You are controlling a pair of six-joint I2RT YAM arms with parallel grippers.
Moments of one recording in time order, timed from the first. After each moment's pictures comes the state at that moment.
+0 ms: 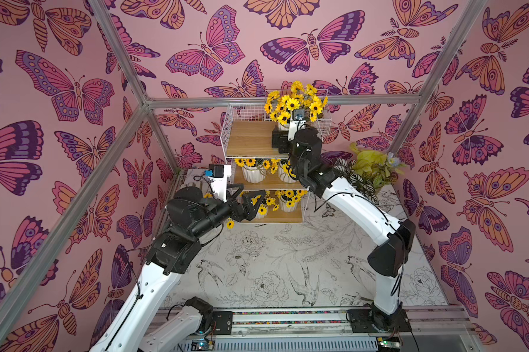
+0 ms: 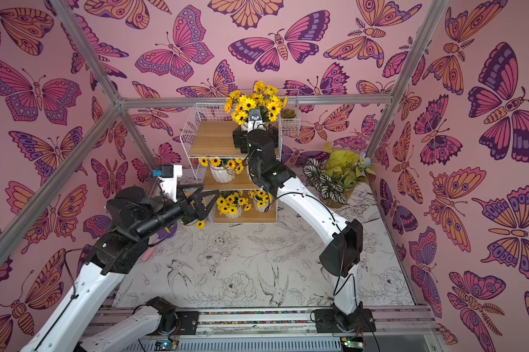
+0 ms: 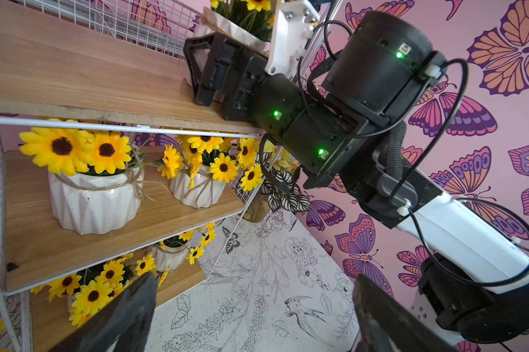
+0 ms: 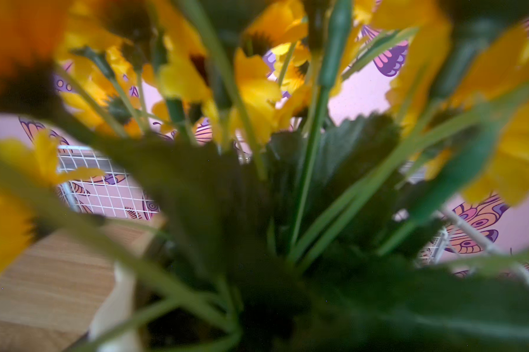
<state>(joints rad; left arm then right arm) -0.45 0.91 1.18 -0.38 0.35 -0.40 0.73 1.96 2.09 -0.05 0.61 0.01</state>
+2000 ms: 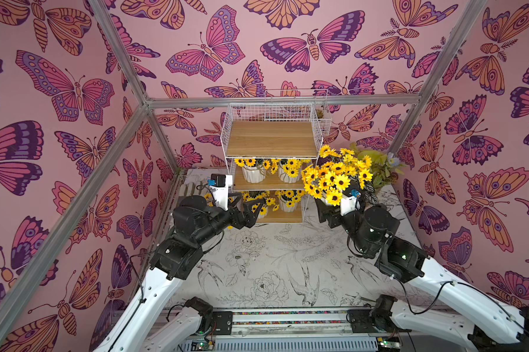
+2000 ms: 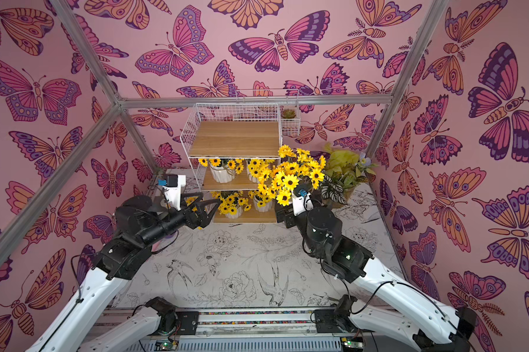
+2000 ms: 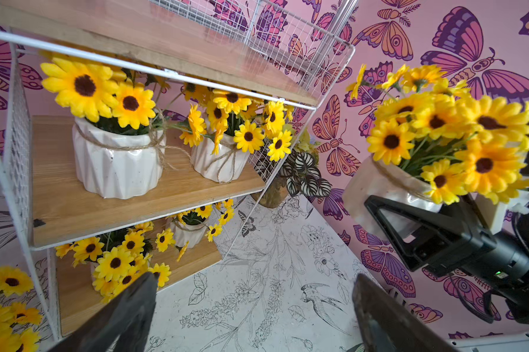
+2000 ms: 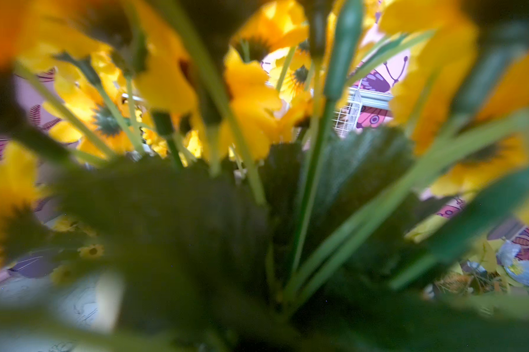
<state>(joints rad) -0.45 0.86 1.05 -0.36 0.30 -0.38 0.89 0.91 0.95 -0.11 0.57 -0.03</state>
